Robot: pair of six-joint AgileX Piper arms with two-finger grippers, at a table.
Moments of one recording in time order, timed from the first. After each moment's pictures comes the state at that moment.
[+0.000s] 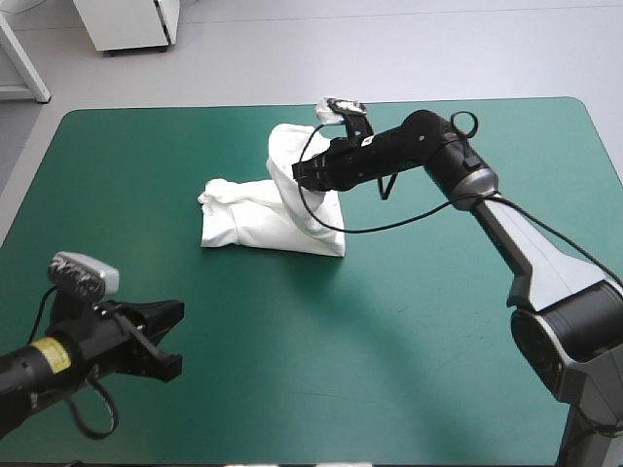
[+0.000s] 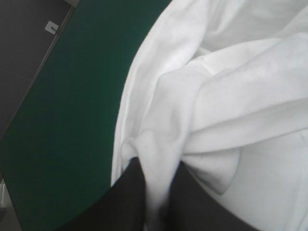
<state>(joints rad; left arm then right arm) -0.37 0.63 -0.92 -0.31 0.96 0.07 0.45 1.90 -1.84 0.76 0.93 -0.27</state>
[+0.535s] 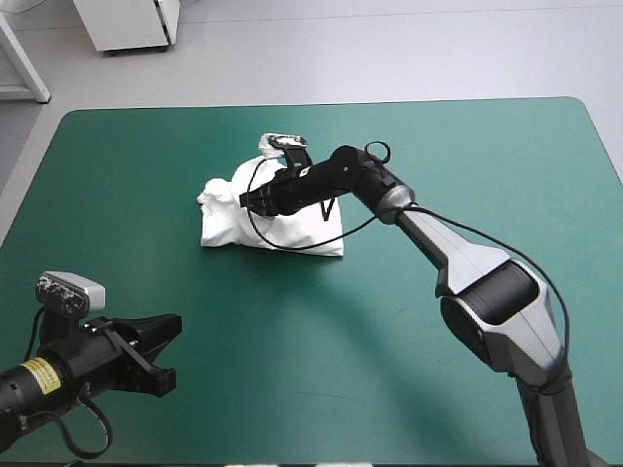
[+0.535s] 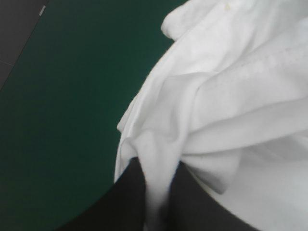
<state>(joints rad) -0.37 0.57 -0.89 -0.34 0.98 0.01 0.60 2.20 -2.02 0.76 0.78 -0.26</state>
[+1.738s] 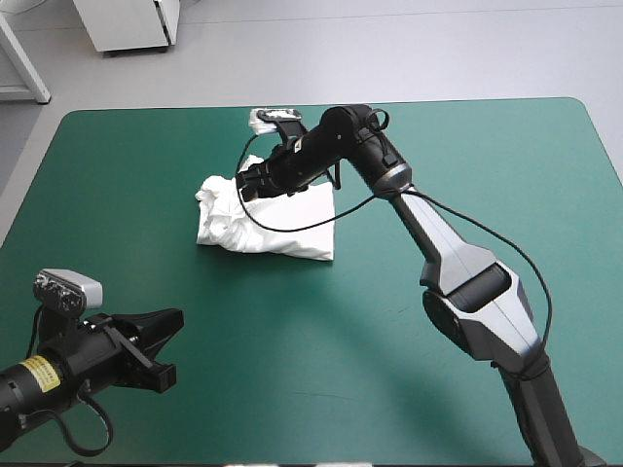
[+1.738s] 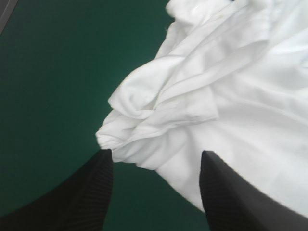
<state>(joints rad) -0.37 0.57 -0.89 -0.35 0.94 0.01 0.59 2.31 -2.55 0.47 1.25 0.06</state>
